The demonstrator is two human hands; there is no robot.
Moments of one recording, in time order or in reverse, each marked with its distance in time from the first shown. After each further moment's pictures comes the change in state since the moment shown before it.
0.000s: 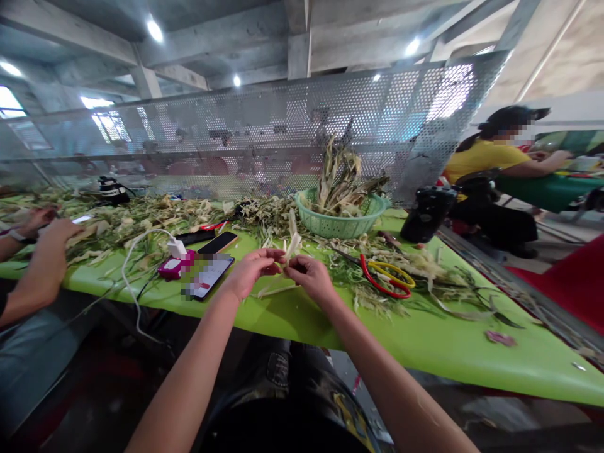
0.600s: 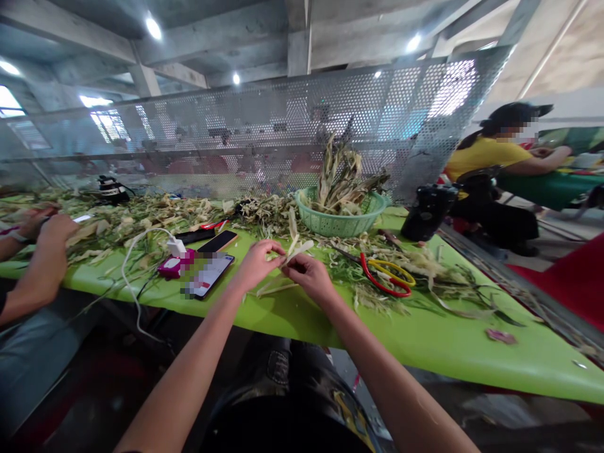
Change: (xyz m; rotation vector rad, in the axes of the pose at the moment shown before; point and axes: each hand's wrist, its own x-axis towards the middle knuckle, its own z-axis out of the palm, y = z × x) left_hand 0.016 0.002 0.004 0.941 0.176 0.399; right_hand 0.001 0.002 0.001 -0.042 0.023 -0.101
